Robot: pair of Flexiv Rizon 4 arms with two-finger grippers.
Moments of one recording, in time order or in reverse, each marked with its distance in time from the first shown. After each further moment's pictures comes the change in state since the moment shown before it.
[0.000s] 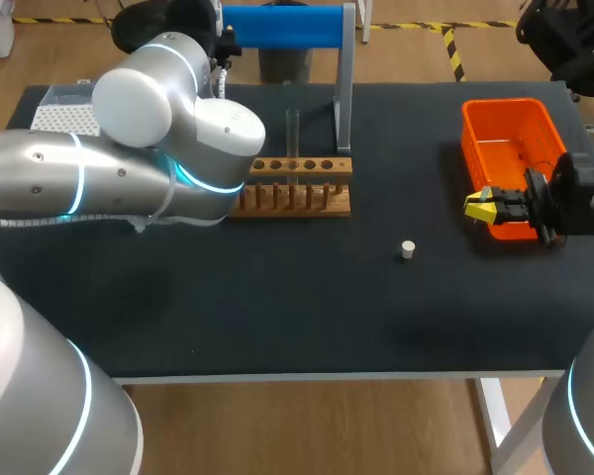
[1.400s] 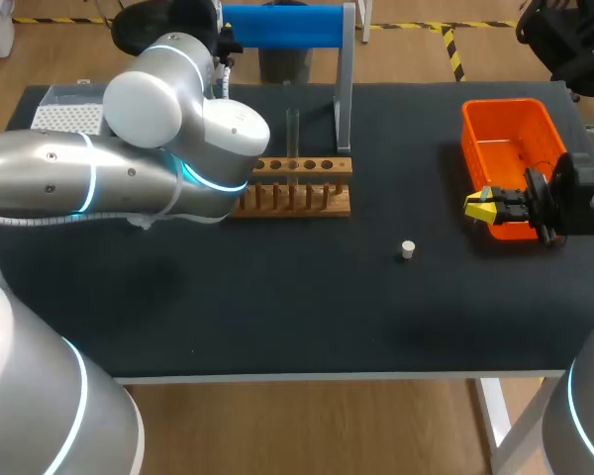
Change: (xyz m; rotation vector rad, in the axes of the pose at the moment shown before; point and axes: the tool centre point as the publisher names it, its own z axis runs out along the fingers) left arm -0.005 0.000 0.013 0.018 -0.030 -0.023; right arm 0.000 0.000 0.000 0.000 0.000 0.000
